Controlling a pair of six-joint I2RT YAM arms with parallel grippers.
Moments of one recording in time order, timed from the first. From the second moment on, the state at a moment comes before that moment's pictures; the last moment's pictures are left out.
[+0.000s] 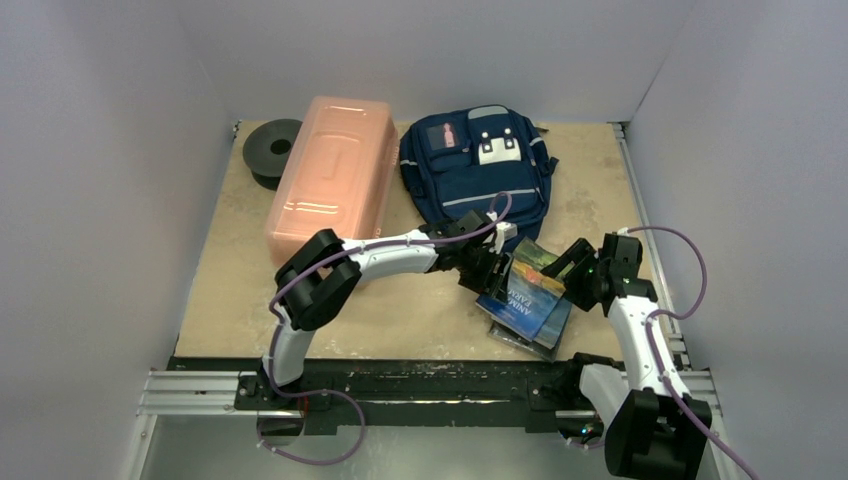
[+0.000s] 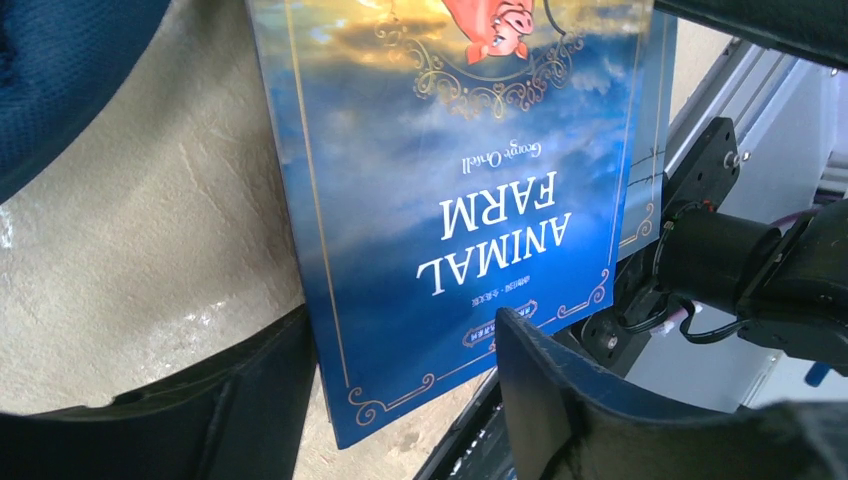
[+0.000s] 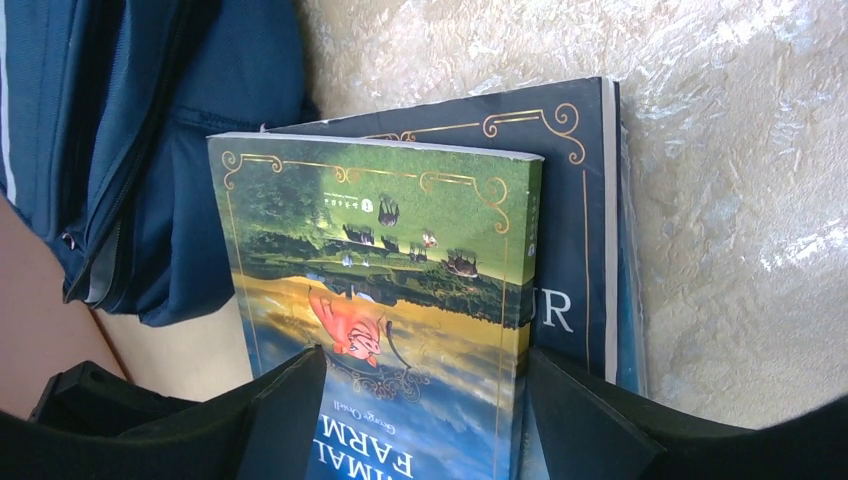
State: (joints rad) left arm -0.97 2.04 1.45 -0.31 0.40 -0.54; right arm -0.17 0.92 0.54 -0.56 -0.23 0.68
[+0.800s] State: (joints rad) left arm -0.84 1.77 1.58 -0.54 0.43 -0.55; right arm -0.16 0.84 0.91 -0.66 -0.31 0.56
